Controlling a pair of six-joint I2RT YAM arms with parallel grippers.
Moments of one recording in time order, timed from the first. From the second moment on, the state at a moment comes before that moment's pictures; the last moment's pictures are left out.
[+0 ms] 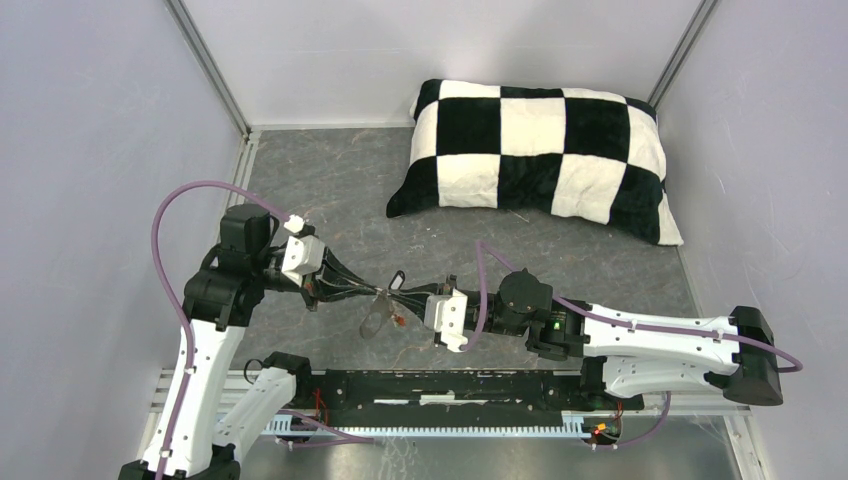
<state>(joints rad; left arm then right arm) -0.20 0.78 1.07 -0.92 1.39 0.67 1.34 1.08 0.81 0.34 -0.09 -0.57</state>
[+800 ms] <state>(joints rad) -0.21 0.76 1.05 -0.91 1.38 0.67 1.34 1.08 0.81 0.36 -0.09 -0.58</state>
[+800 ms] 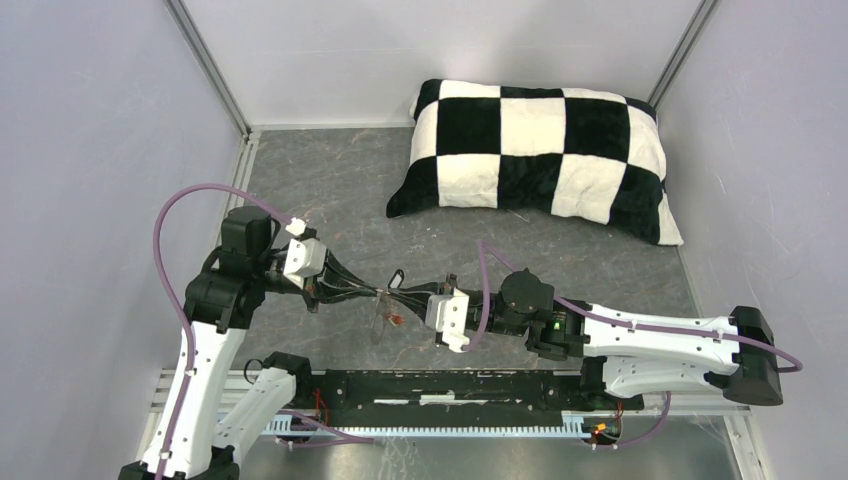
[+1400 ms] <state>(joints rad) -0.28 0.77 1.05 -0.91 1.34 0.67 1.34 1.07 0.82 0.32 -0.08 -0.62</state>
